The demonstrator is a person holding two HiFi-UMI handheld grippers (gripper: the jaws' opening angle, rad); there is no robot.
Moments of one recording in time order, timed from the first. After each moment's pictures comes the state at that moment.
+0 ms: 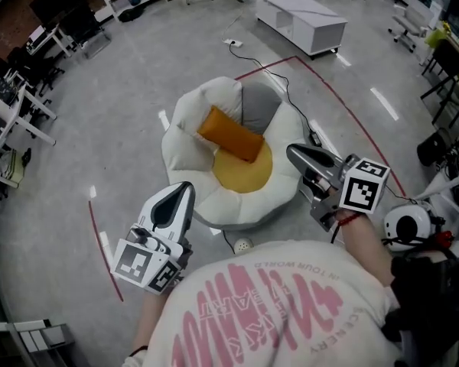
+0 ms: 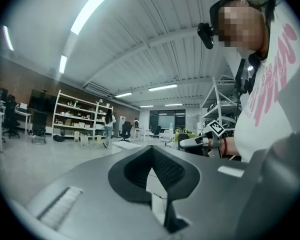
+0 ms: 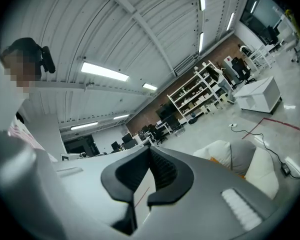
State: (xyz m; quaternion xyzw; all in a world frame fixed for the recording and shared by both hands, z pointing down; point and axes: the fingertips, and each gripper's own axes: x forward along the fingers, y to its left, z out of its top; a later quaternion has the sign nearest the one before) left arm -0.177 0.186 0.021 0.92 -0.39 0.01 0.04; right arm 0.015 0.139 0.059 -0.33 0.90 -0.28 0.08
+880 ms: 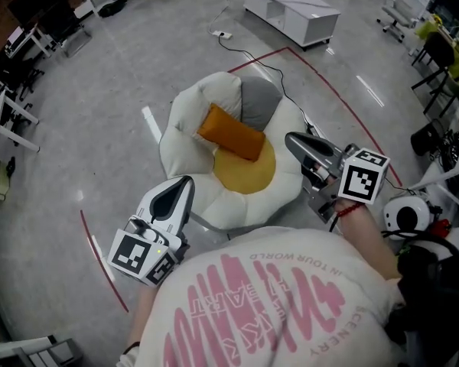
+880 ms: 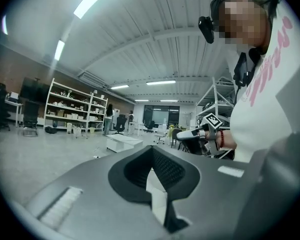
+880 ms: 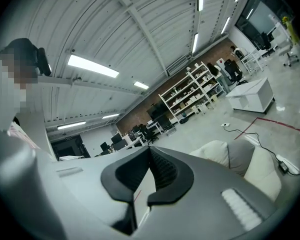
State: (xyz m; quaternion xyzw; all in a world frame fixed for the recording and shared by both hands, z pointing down) left arm -0.244 0.096 0.060 0.94 -0.34 0.03 0.07; right arm -0.048 0.058 0.075 -0.38 0.87 -0.30 0.07
